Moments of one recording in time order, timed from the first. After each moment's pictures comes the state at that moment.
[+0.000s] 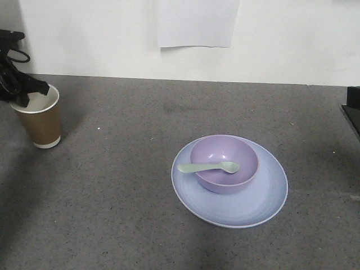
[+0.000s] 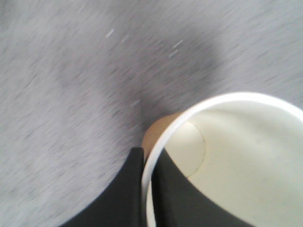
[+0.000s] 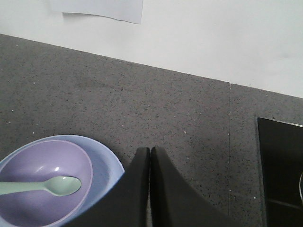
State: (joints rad) left arm 0.05 1.89 -1.80 -0.06 1.10 0.14; right arm 0.22 0.95 -1.11 -0.15 0.73 0.10
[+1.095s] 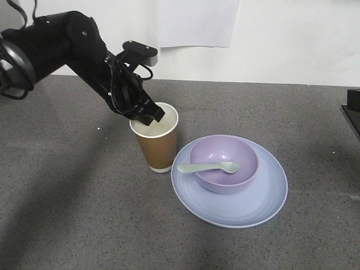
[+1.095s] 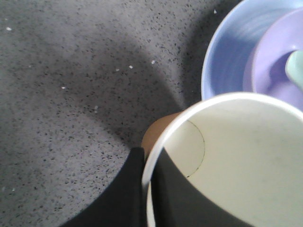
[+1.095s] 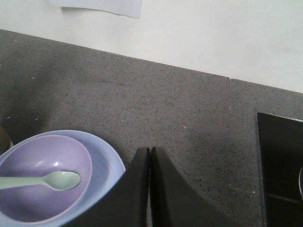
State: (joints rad) left arm -0.39 1.98 -1.88 -0.28 1.14 0.33; right arm 0.22 0.95 -1.11 -0.15 0.75 0.10
